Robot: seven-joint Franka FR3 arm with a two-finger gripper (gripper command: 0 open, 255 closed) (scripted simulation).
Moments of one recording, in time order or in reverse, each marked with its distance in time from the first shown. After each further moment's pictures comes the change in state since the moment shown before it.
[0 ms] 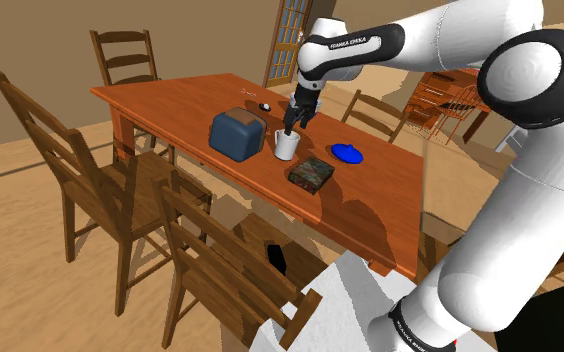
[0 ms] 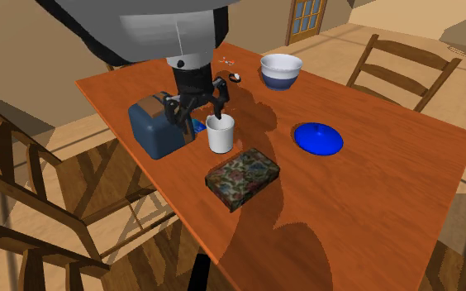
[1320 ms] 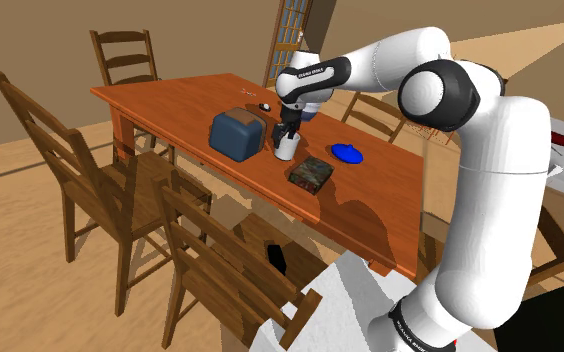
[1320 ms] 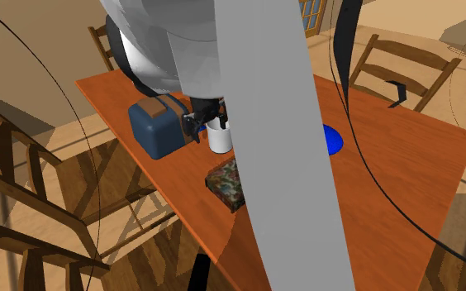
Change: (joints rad) arm -0.050 0.343 -0.003 0.245 0.039 0.063 -0.078
